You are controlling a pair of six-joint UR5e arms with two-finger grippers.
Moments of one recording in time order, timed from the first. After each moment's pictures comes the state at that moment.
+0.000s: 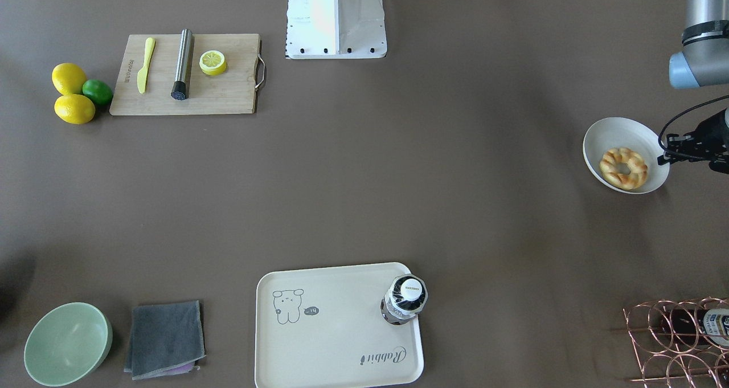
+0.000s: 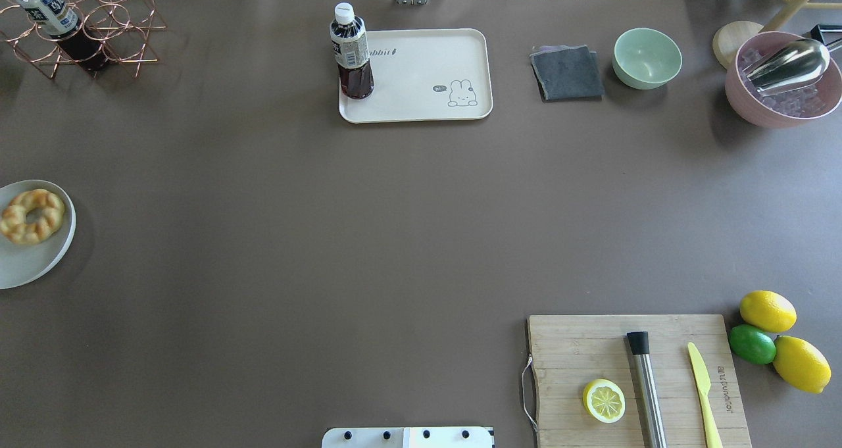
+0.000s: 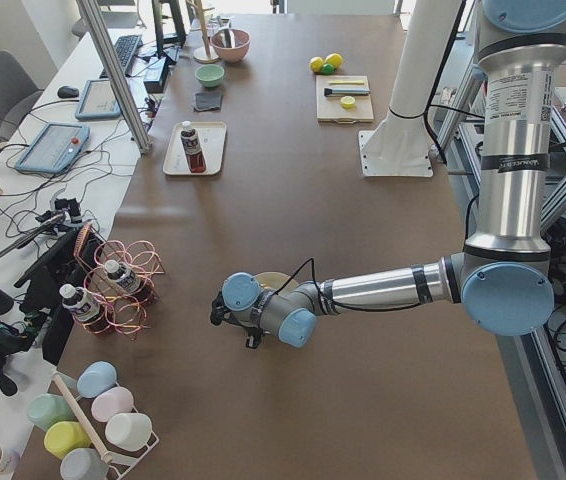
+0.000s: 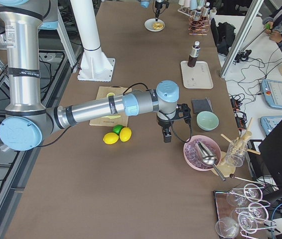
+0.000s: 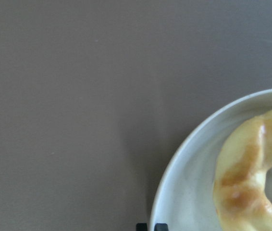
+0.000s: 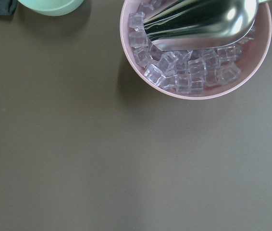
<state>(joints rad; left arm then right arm) -1.22 -1.56 -1.30 -2.20 -2.44 -0.27 1.45 -1.59 1.85 -1.60 2.37 0.08</state>
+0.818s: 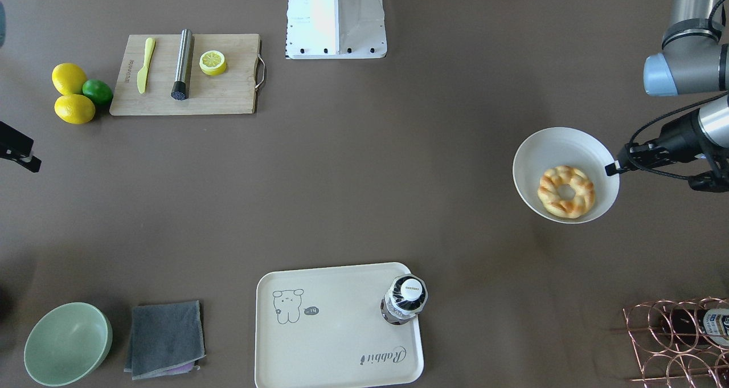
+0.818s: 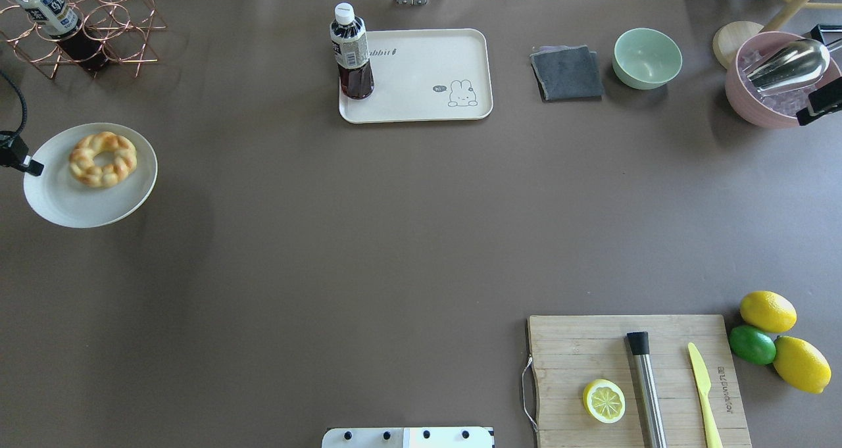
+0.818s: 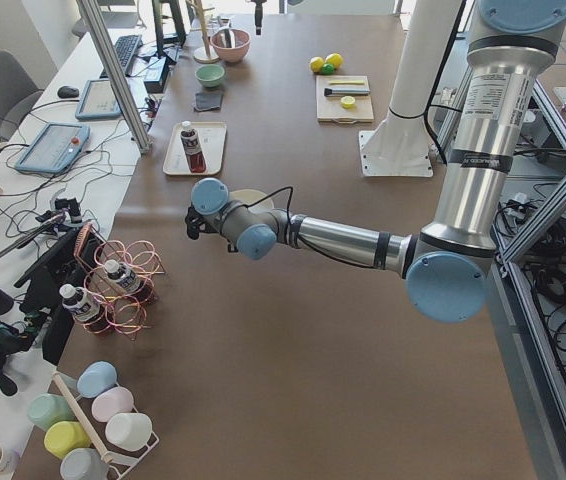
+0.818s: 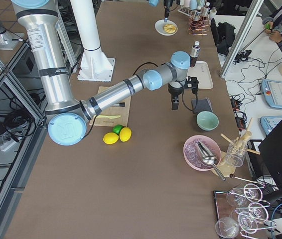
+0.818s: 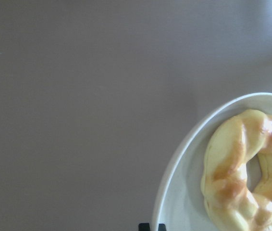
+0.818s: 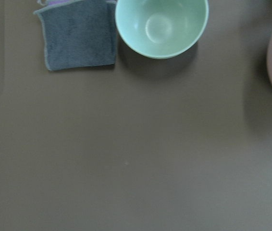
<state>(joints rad) -1.18 -1.75 -1.54 -2.05 -2.60 -0.79 1.22 -1.35 1.85 -1.60 2.35 0.56</state>
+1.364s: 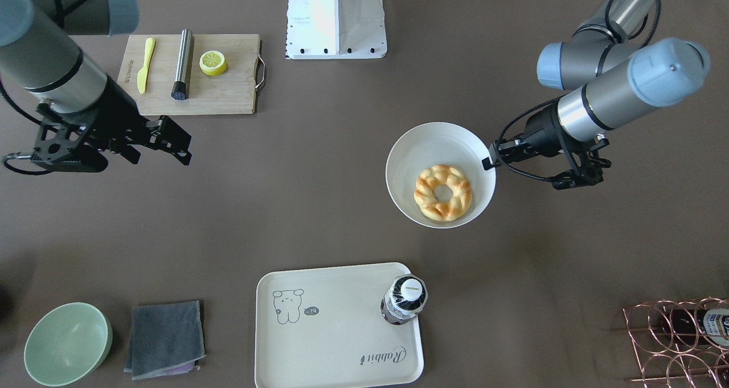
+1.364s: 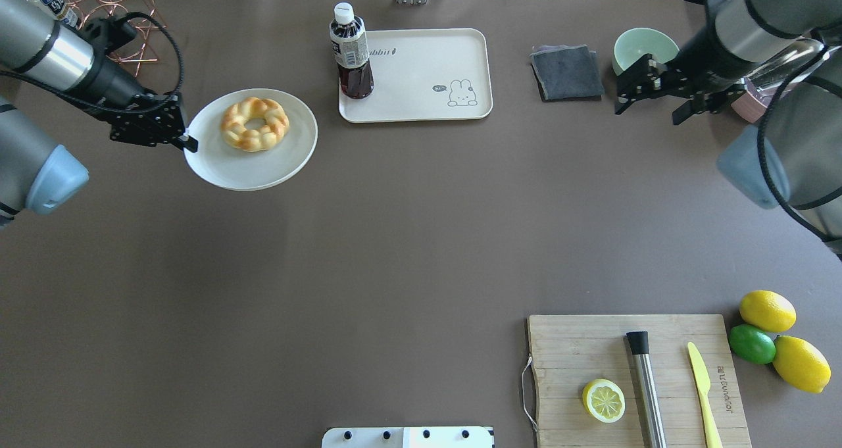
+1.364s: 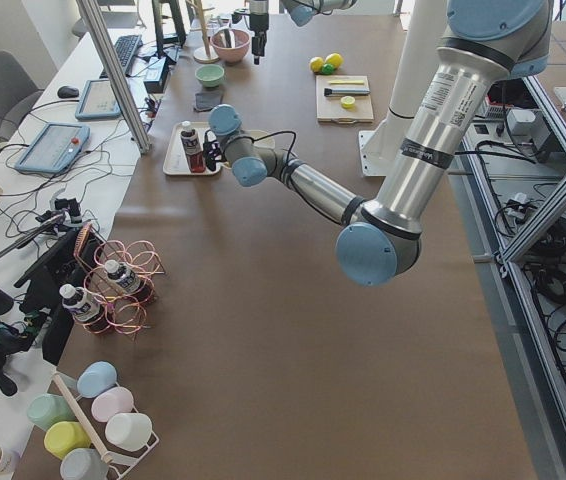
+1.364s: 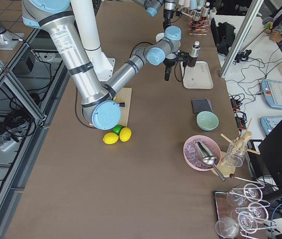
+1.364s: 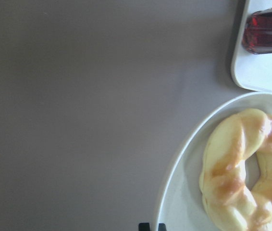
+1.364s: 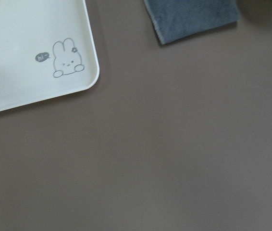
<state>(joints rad) -0.95 -2.00 -1.62 -2.05 -2.48 -1.33 0.94 -1.11 1.87 -1.60 2.24 1.08</state>
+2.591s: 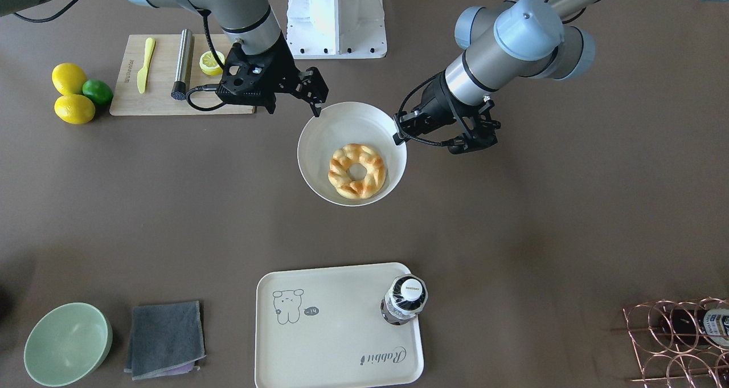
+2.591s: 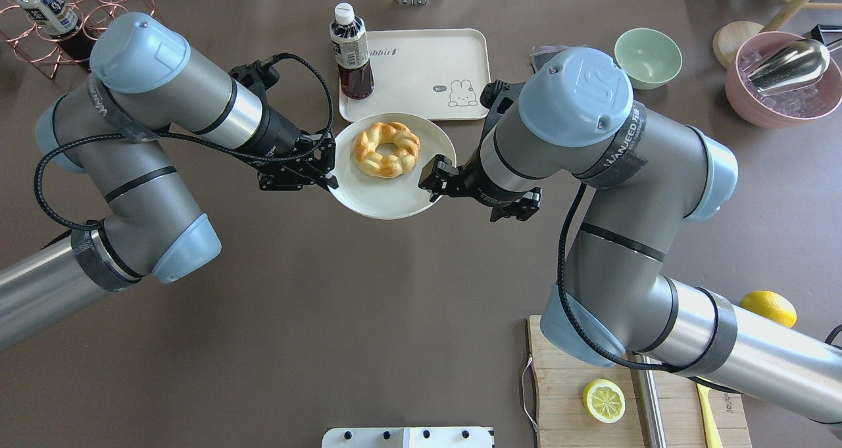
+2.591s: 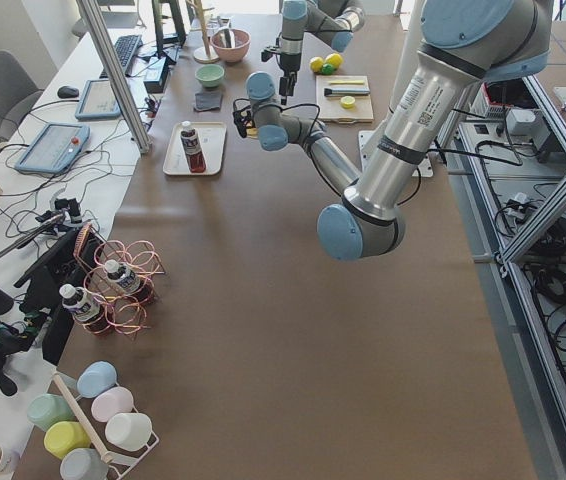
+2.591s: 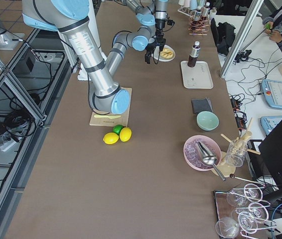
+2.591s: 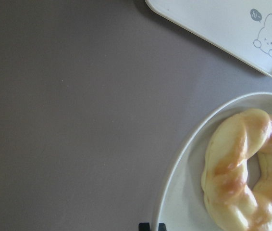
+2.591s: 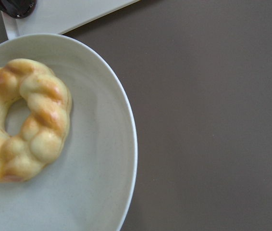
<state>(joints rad) -0.74 -2.12 -1.70 -2.05 -2.27 -1.64 0.57 -0.94 1.91 -1.60 1.95 1.50</state>
